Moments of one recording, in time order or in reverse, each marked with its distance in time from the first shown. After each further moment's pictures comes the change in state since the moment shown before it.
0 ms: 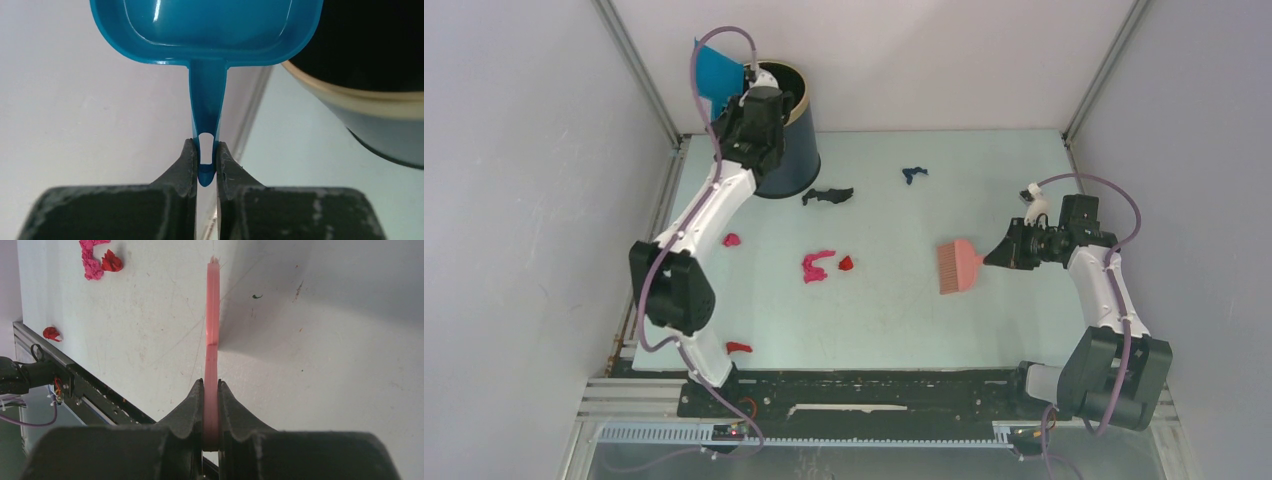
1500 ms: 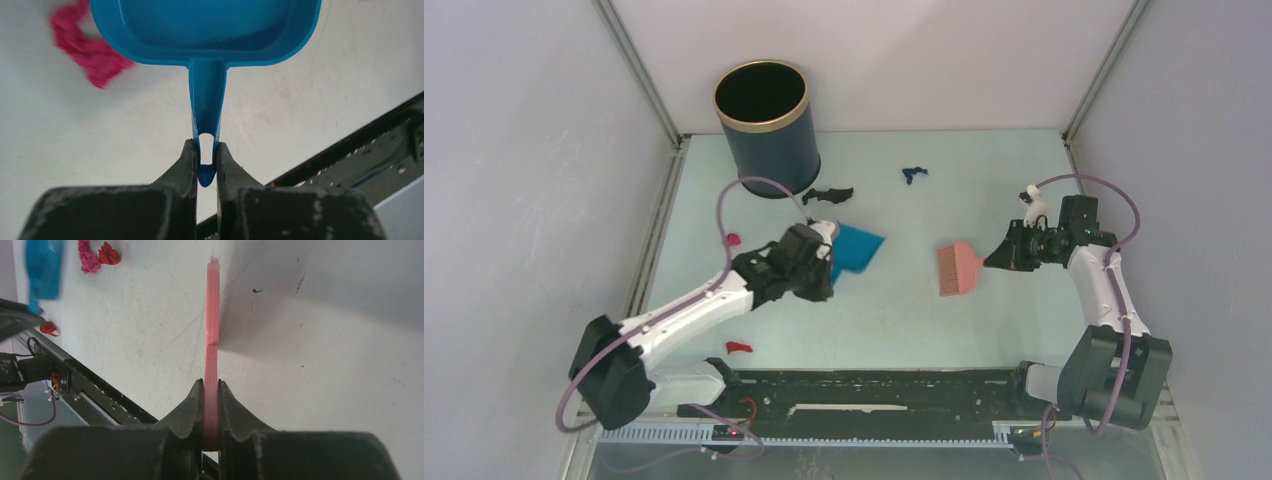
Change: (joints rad) left arm -0.391 -0.615 -0.860 -0.250 1.048 -0.880; right arm 0.000 0.003 0.000 -0.022 0.002 -0.024
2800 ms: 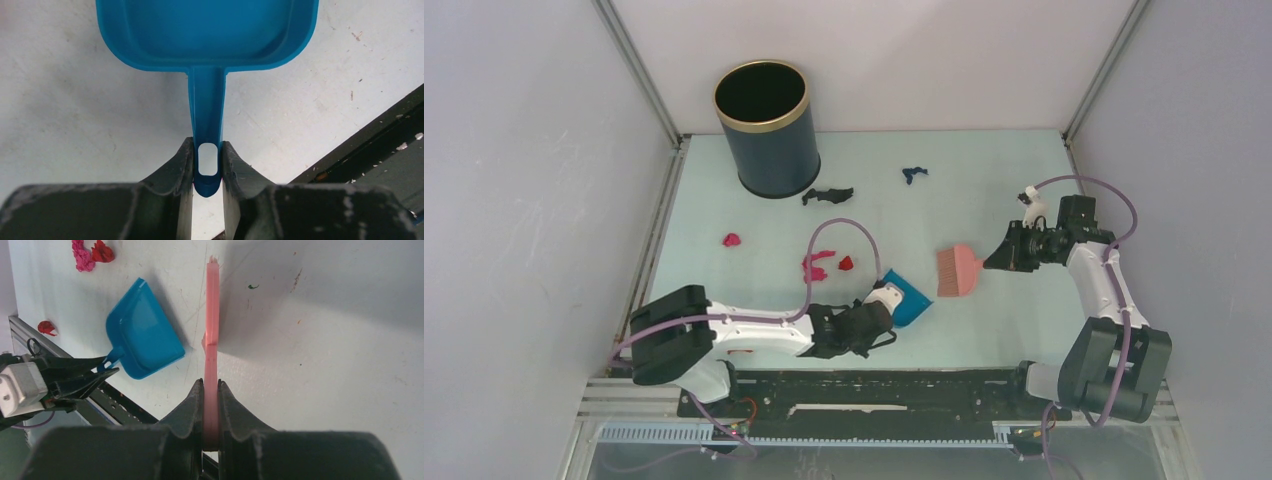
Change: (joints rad) left arm -0.556 0.355 -0.107 0.335 -0.346 -0.048; right arm -0.001 0.034 0.000 0.000 0.007 -0.002
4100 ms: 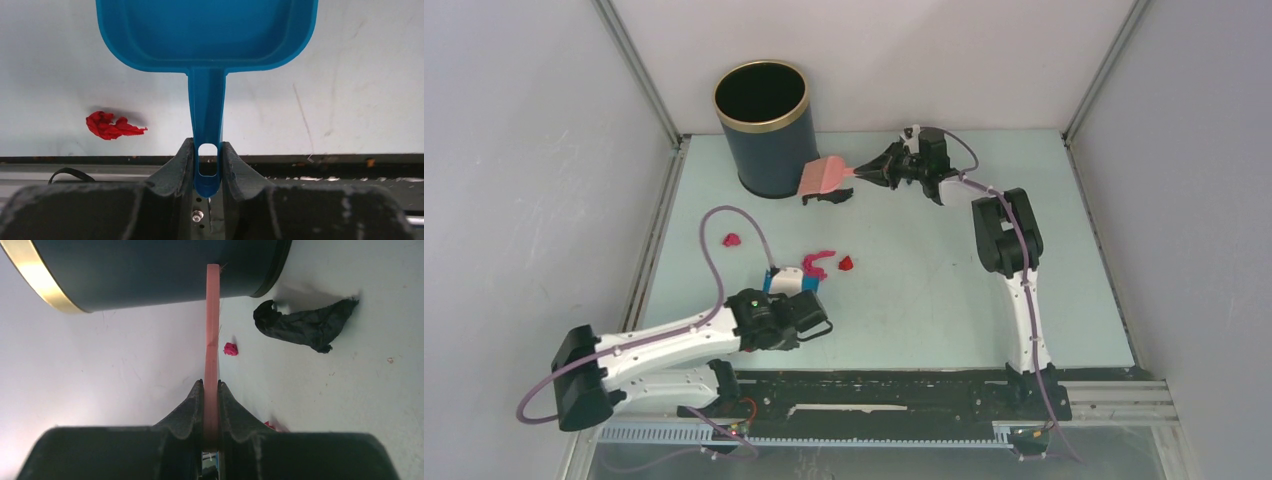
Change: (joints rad) left arm 0.169 -0.518 -0.012 -0.869 -0.174 -0.542; right arm 0.561 1.097 0.827 1.095 -0.085 1.424
